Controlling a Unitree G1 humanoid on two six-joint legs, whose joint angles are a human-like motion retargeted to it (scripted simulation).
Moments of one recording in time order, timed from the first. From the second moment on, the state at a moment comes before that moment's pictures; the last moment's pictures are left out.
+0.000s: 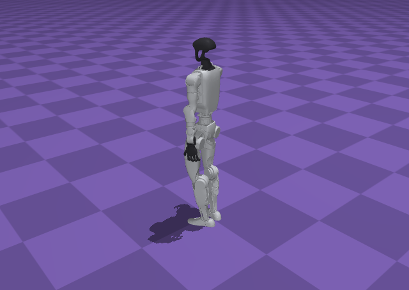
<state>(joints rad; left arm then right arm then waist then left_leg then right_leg) 0.03 0.16 0.39 1.63 0.19 0.00 -0.15 -0.25 -0.10 0.06 1.60 -0.63 -0.28 0.10 -0.06 -0.01 0.00 0.06 -0.03 0.22 0.04 -0.13 0.01 0.05 0.02 -0.40 0.11 -0.11 -0.01</state>
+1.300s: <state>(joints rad) -0.22 0.07 0.32 1.43 0.19 -0.10 -0.03 0.08 -0.16 -0.12 1.67 -0.51 -0.23 -0.02 -0.07 -0.02 -0.01 0.08 -0.03 0.35 0.04 -0.18 0.02 0.01 0.00 -0.30 0.04 0.00 0.01</state>
